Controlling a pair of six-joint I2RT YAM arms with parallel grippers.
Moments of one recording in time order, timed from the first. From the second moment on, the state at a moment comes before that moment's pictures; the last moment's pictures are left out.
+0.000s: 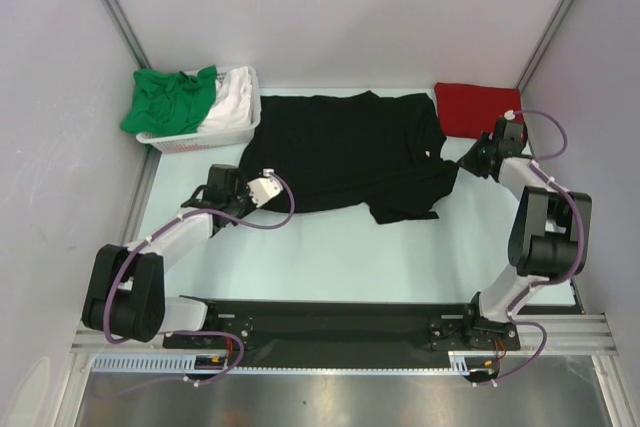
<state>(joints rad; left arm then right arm) -0.22 1.32 0.64 -0.19 0.08 0.83 -0.17 1.67 1.03 -0.13 -0.17 0.52</state>
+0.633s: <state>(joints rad) -0.20 1.25 0.63 -0.20 0.02 0.82 -0.04 1.34 1.05 -0.51 0.04 0.36</state>
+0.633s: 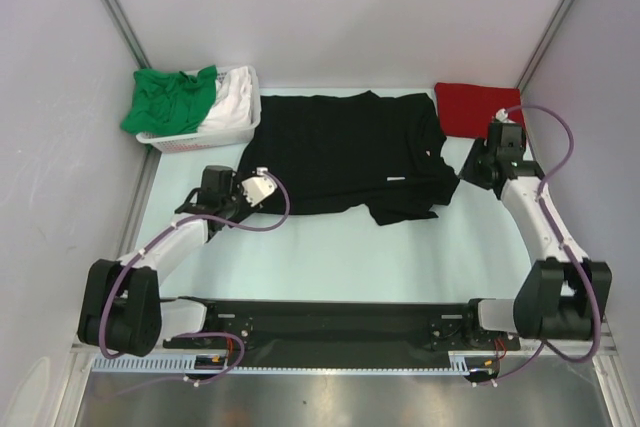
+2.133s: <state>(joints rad) -0.13 1.41 0.58 -0.09 0.01 0.75 0.08 1.42 0.72 -0.17 -0.23 0.12</state>
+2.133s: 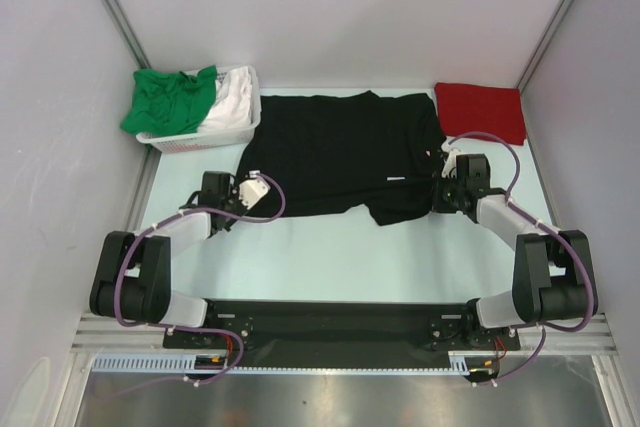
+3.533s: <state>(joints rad) -0.12 1.06 1.75 -0.79 -0.03 0.63 0.22 1.05 2.02 -0.79 0.02 0.31</state>
